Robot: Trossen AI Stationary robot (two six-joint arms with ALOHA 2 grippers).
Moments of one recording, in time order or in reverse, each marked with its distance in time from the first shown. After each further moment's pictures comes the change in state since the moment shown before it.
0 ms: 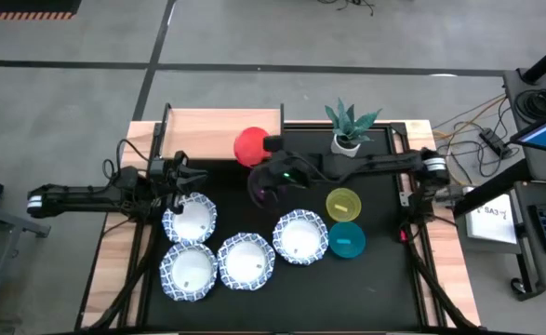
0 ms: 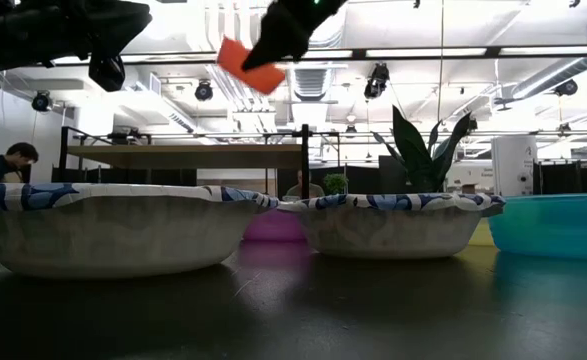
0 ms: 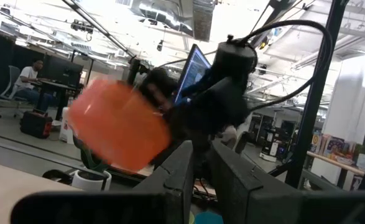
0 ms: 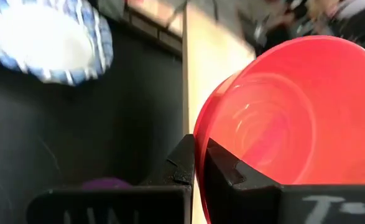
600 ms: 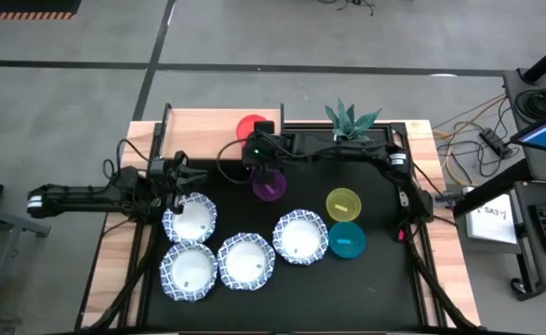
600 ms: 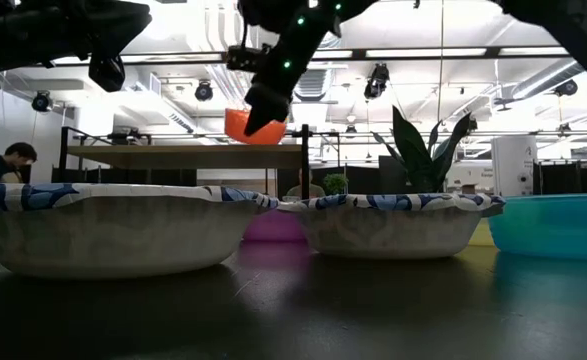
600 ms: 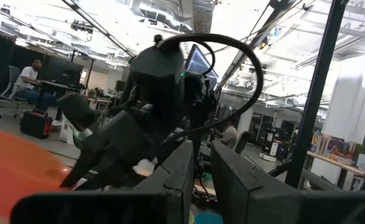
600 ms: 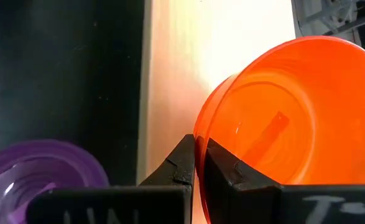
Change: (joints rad) left arm 0.000 -0.001 0.000 -0.001 0.000 0.000; right arm -0.161 0.291 0.337 -0.300 -0.001 0.033
